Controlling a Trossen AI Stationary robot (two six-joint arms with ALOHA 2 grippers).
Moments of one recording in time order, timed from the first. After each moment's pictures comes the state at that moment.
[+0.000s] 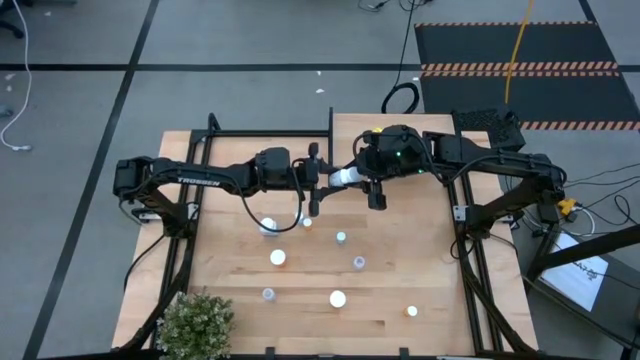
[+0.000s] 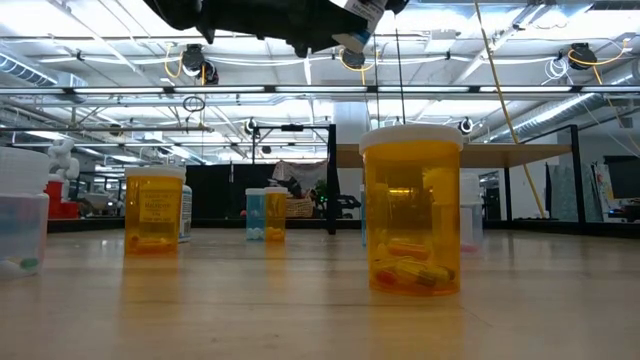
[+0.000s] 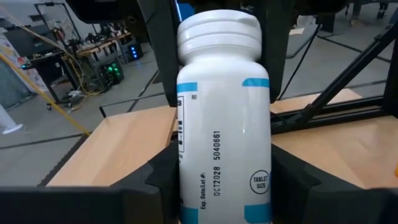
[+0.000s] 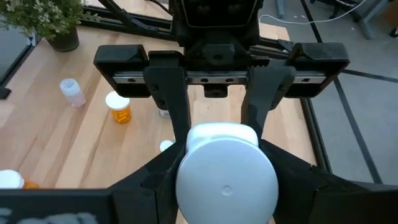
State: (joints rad) left arm 0.15 1.57 1.06 0.42 0.13 0.25; right arm -0.13 1.39 1.48 -0.70 -0.05 -0.22
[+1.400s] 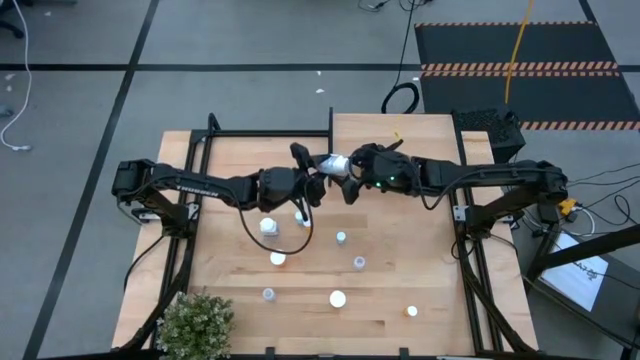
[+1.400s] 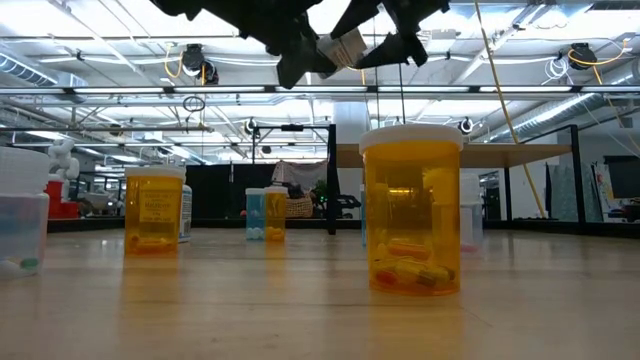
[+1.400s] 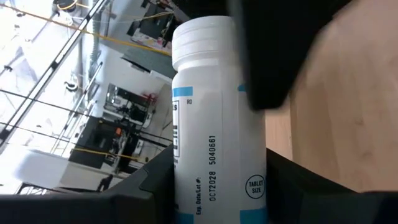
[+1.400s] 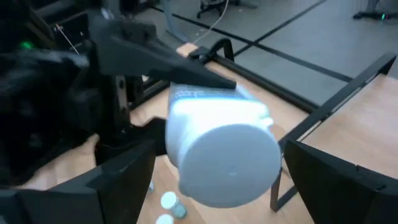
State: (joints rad) left arm 0.02 1.57 1.06 0.34 -0.63 0.96; right arm -0.07 1.36 1.13 -0.21 0.36 0.47
